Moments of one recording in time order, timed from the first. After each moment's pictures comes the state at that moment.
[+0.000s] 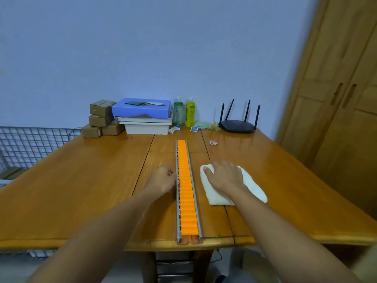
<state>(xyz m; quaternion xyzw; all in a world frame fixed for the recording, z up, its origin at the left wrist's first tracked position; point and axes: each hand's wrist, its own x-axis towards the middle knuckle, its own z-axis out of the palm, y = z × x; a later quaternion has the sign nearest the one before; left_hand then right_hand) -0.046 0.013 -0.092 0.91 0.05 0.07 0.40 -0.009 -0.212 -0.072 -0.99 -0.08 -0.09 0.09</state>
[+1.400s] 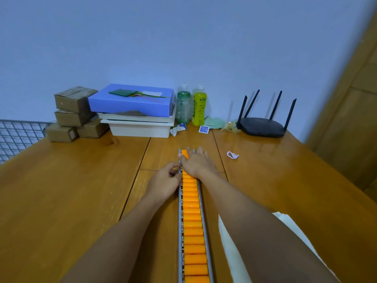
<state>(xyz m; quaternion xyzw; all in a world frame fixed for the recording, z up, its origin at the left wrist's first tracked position) 0.156 0.047 -0.127 0.88 0.05 0.11 0.47 0.248 -0.070 -0.098 -0.98 -0.12 0.02 0.15</state>
